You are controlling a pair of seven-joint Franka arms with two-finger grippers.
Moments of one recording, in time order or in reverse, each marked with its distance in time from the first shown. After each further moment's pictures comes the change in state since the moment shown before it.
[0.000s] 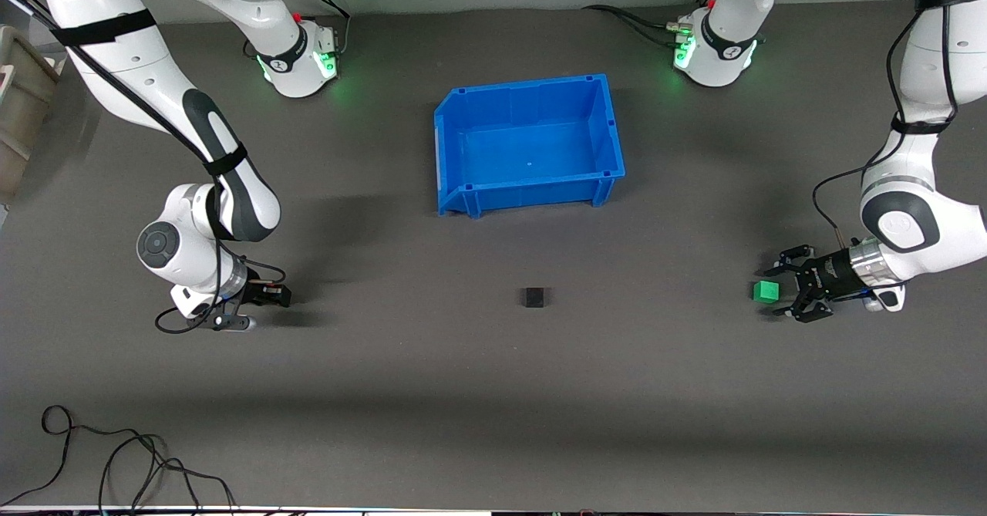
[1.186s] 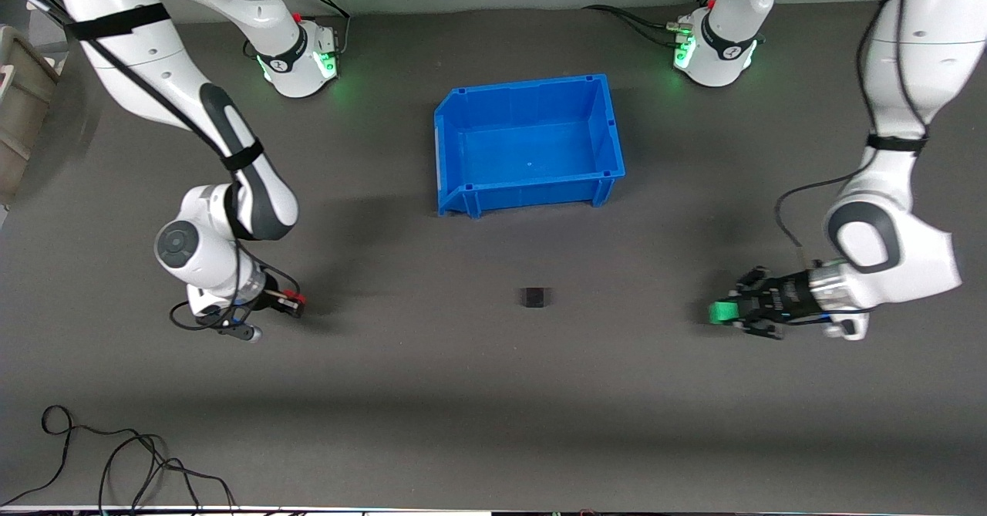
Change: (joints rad) left arm -0.213 -0.009 -0.022 0.125 0.003 -0.062 -0.256; right arm 0.102 -0.002 0.010 0.057 0.013 0.003 0.488
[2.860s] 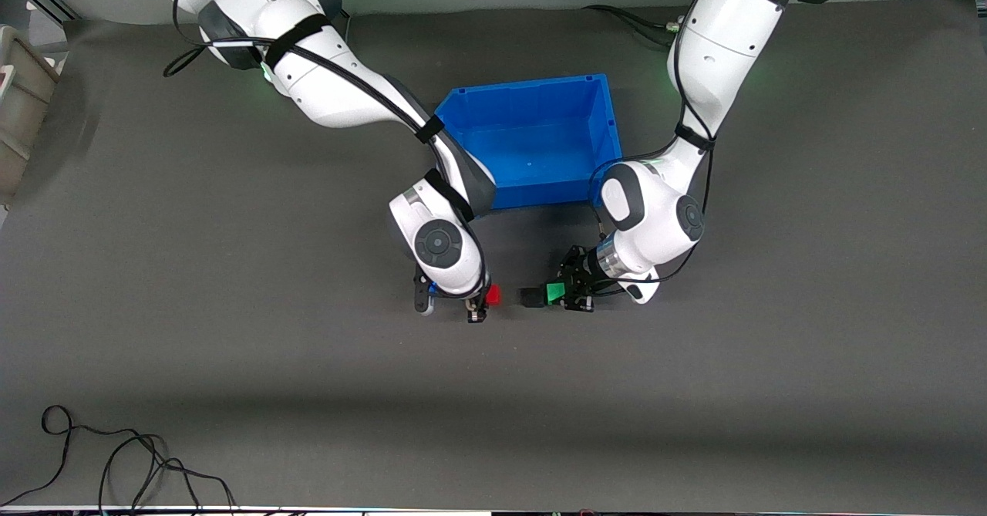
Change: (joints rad) left arm -0.560 0.100 -0.008 0.020 -0.219 0.483 -0.340; right arm 0.468 0.433 0.047 0.808 0.002 -0.417 1.657
